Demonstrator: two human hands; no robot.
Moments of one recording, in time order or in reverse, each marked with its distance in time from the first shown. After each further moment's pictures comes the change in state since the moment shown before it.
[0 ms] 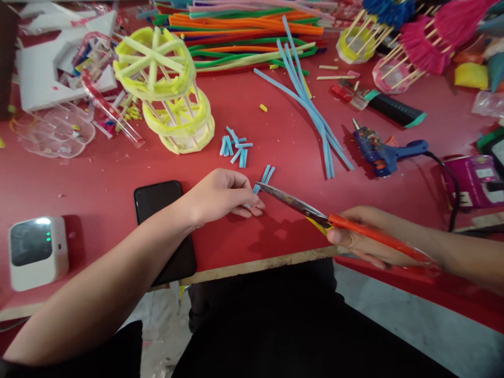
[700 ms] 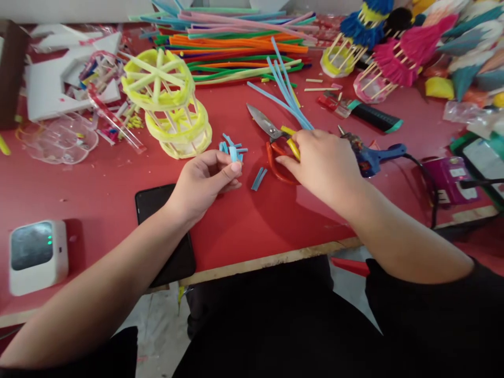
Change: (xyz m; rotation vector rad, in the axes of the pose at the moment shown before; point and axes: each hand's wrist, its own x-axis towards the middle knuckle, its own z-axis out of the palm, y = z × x) left_hand 0.007 -0.012 -0.006 -0.257 0.281 0.490; right_hand 0.081 -0.057 -0.012 -0.928 1.167 -0.439
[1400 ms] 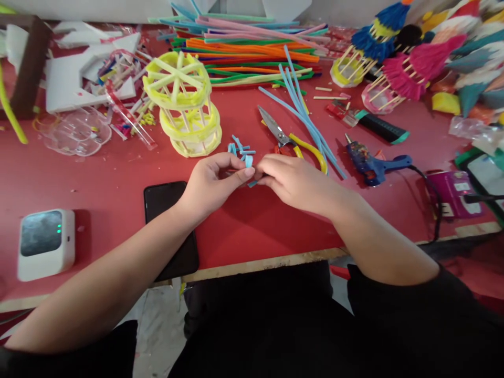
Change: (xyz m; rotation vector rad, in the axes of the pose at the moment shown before) left_hand -0.001 -0.005 -0.005 0.247 -0.039 0.119; right_hand 0.001 -0.020 0.009 0.620 -0.118 -0.610
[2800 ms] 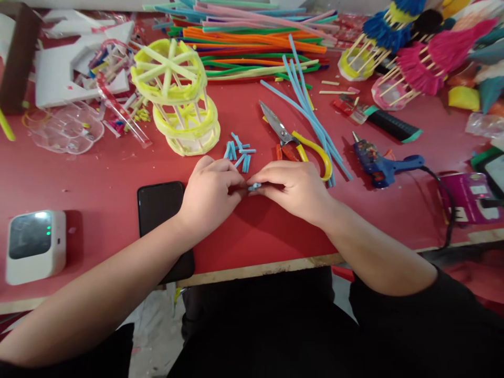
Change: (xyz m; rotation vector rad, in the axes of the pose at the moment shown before) left_hand -0.005 -0.001 -0.003 0.985 -0.036 0.299; right_hand -0.007 0.003 0.020 0.243 0.221 -0.001
